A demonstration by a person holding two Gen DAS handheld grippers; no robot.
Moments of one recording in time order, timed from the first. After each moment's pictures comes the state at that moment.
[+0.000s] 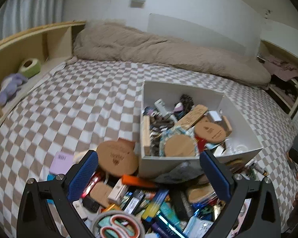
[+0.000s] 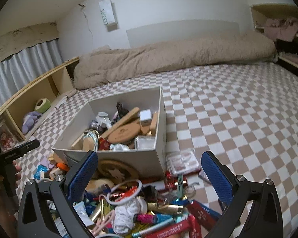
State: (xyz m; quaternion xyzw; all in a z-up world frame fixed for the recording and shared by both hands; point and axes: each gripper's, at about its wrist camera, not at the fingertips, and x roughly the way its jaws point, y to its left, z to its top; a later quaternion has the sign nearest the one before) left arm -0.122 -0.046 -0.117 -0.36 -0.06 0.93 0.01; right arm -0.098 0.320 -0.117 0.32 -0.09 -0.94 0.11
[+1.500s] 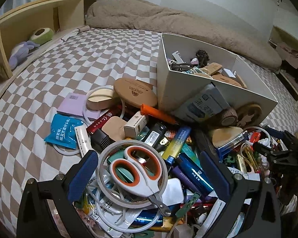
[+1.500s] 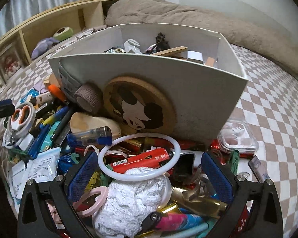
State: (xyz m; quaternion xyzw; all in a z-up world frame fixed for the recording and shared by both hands) left arm -0.064 -0.055 -0.186 -0.43 -0.07 0.90 -0.02; right arm -0.122 0.236 -0.220 0.42 0.09 -0.88 0.22
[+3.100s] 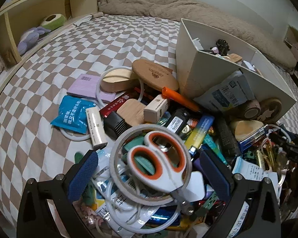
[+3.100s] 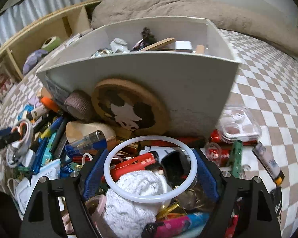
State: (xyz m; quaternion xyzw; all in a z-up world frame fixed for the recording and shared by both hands) left arm -0.067 -0.069 -0.213 -0.47 -0.07 0.88 -0.07; right arm -0.131 0.249 -0.215 0.44 0.01 -0.88 0.19
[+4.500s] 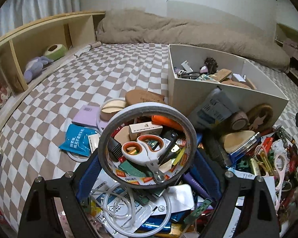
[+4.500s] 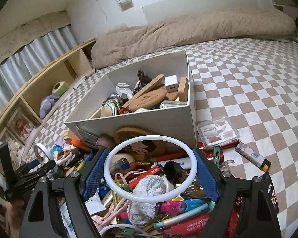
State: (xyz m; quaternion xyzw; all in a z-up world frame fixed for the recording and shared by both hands) left arm -0.057 -0.038 -0.182 -0.38 -0.02 0.92 -0.07; right arm -0.104 0.293 -0.159 0.37 -0.12 -0.90 0.20
